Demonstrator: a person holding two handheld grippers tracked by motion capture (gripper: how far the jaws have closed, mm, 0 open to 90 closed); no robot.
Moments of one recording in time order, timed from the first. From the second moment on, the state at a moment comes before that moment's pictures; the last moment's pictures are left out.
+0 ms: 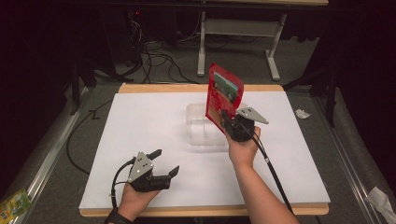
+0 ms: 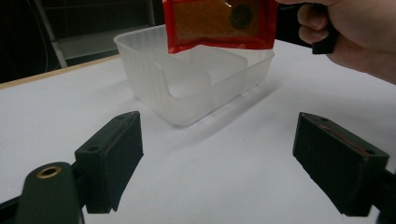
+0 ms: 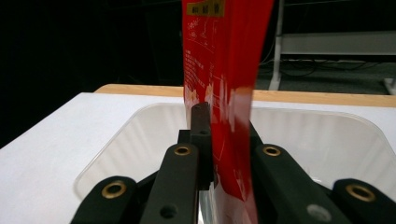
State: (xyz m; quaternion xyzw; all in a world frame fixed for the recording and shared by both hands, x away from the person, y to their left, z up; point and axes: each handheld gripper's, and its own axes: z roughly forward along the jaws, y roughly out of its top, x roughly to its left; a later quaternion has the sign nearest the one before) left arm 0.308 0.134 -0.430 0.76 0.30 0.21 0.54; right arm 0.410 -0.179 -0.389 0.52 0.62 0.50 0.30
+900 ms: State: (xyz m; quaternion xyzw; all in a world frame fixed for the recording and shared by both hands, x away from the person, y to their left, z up) left arm 0.308 0.134 -0.429 0.76 0.30 0.21 0.54; right arm 0.441 -0.161 -0.408 0.56 0.61 0.48 0.31
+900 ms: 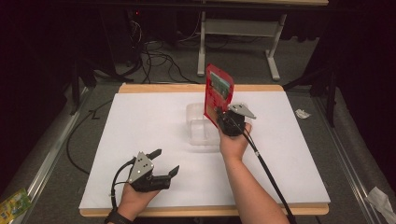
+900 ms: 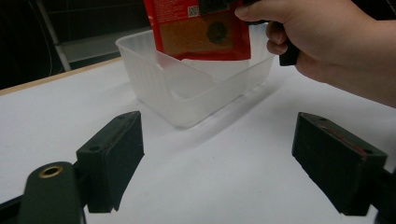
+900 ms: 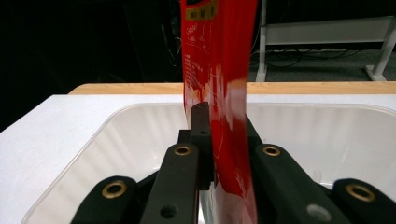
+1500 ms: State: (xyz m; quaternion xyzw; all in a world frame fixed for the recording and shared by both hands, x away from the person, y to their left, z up) left arm 0.308 0.133 -0.430 0.76 0.30 0.21 0.54; right arm 0.437 -0.153 -0.425 0.55 0.61 0.48 0.31
